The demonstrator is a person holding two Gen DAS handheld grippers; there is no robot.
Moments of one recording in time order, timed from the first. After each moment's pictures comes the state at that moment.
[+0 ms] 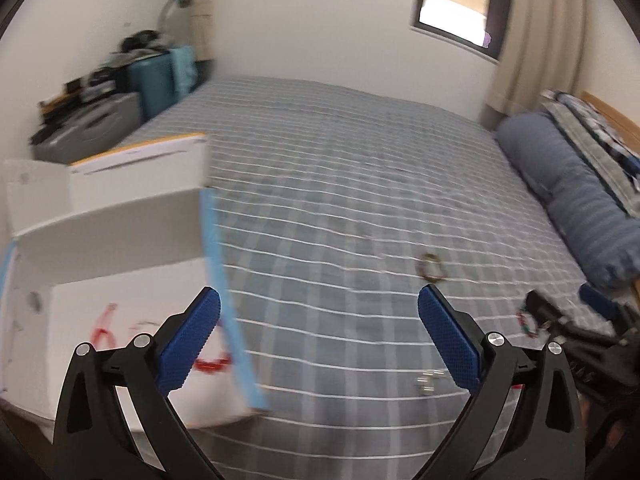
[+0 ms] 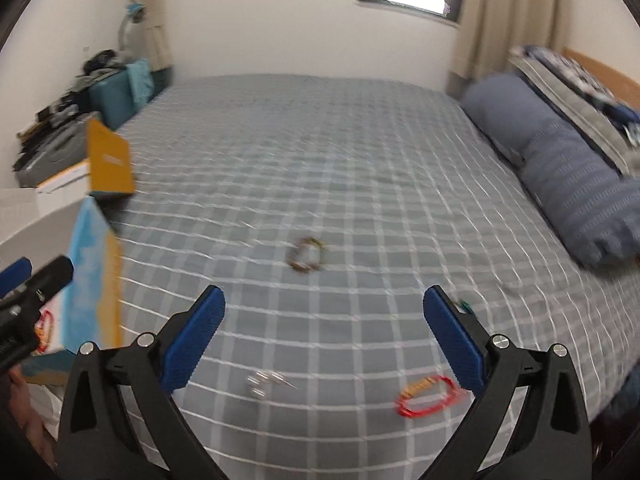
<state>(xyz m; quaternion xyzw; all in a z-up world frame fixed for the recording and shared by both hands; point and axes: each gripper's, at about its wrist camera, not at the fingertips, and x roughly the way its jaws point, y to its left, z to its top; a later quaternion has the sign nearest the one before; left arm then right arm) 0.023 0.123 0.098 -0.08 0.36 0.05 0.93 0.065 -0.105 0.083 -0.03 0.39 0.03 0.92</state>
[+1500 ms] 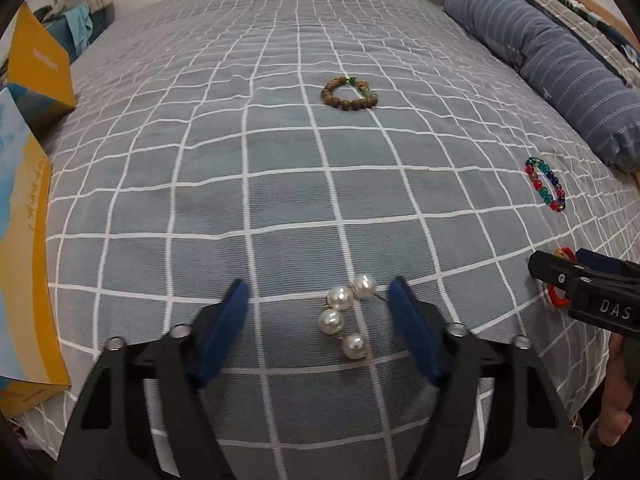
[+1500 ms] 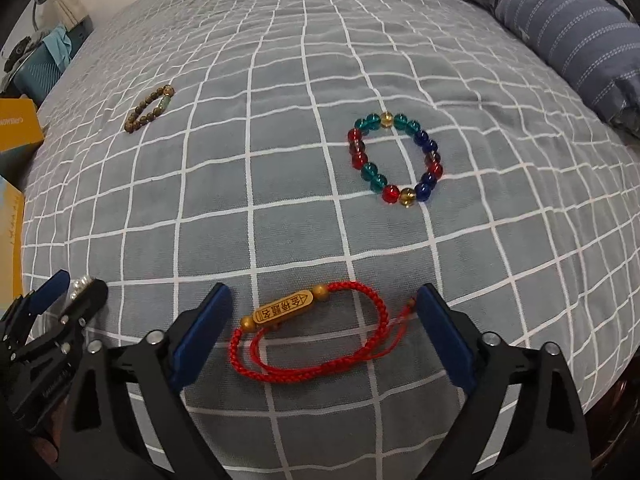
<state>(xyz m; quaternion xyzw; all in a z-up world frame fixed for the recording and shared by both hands) 0.072 0.017 -0.070 -0.01 0.50 -0.04 0.86 0.096 -0.208 -0.066 0.04 0.56 -0.01 0.83</state>
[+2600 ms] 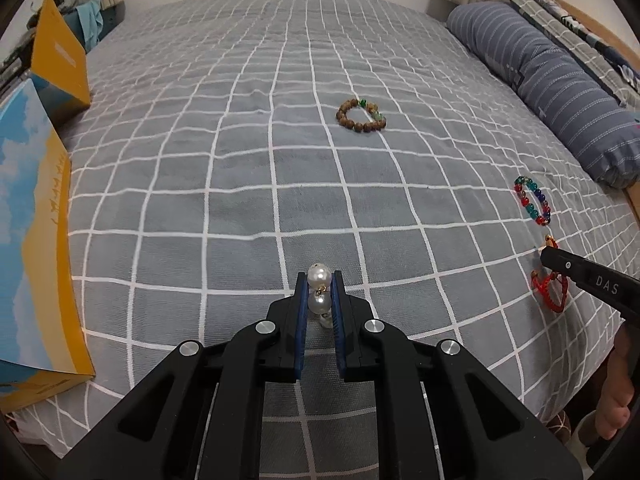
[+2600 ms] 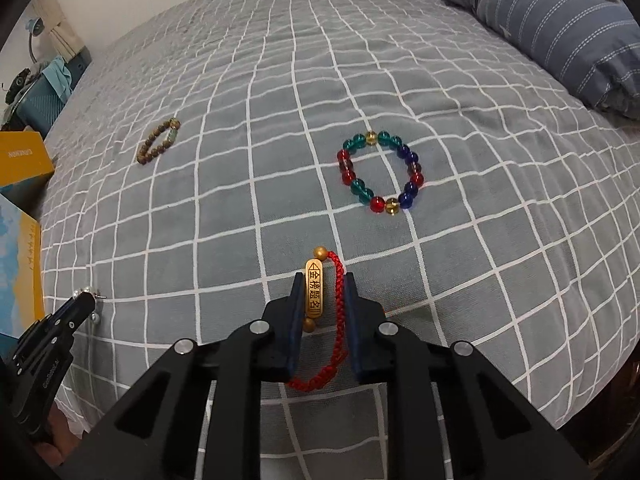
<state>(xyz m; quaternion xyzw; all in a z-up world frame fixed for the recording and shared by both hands) 0.059 0.033 -0.048 -0.03 0.48 -0.04 0.87 0.081 -0.217 -0.041 0.08 0.52 -0.01 0.85</state>
